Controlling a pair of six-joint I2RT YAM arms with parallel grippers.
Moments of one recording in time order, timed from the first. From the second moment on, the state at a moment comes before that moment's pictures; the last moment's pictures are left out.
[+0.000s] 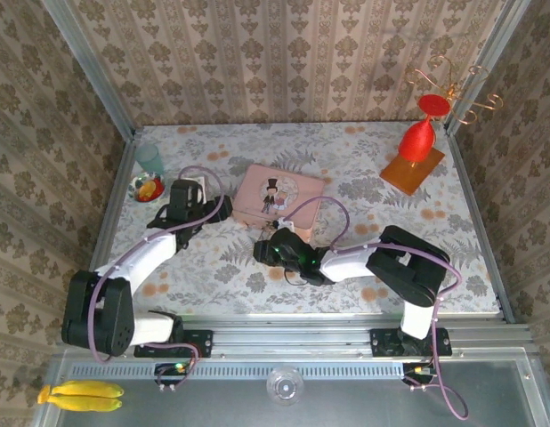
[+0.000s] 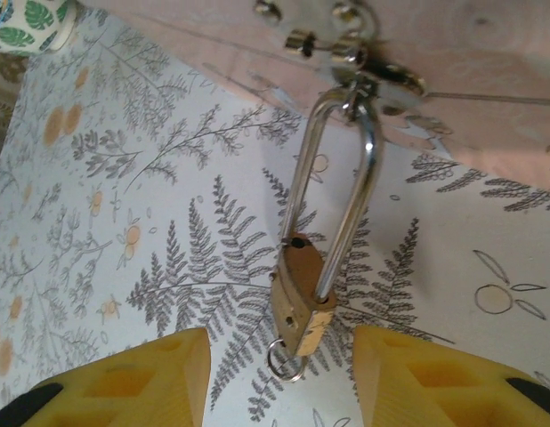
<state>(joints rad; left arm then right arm) -0.30 1.31 0.72 -0.09 0.10 -0.38 0.96 1.82 0.81 0.38 0.16 0.92</state>
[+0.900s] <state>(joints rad) -0.35 1.43 0.75 -0.01 0.10 -0.41 0.99 1.89 0.84 0.38 0.30 0.92</state>
